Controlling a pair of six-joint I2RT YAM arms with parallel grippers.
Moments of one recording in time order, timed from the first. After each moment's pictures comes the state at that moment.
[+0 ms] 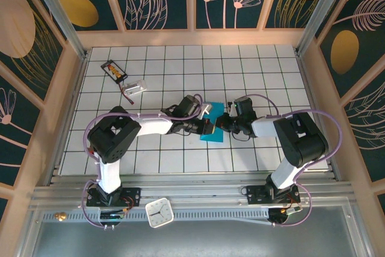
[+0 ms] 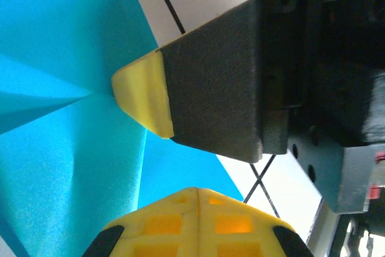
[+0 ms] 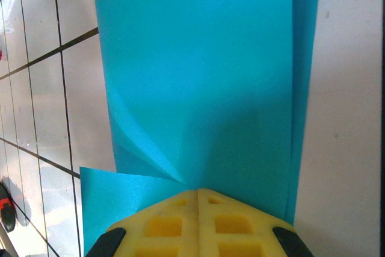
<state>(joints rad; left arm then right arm) -0.80 1.91 1.04 0.06 0.51 -0.57 0.40 1.66 0.59 0.20 -0.46 0.69</state>
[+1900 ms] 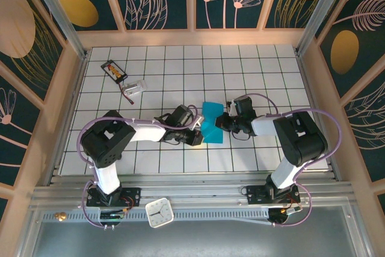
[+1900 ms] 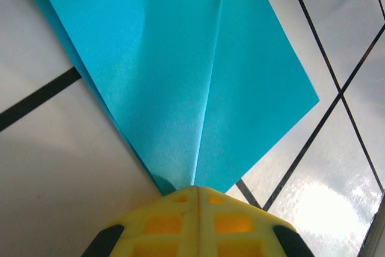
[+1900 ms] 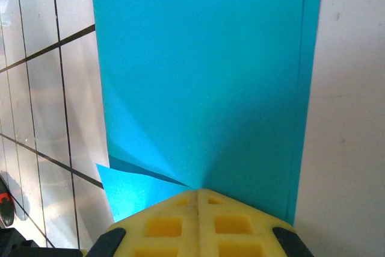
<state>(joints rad) -0.80 1.82 0.85 0.01 0.45 -0.41 0.39 1.68 0.62 0.17 -0.47 0.67</state>
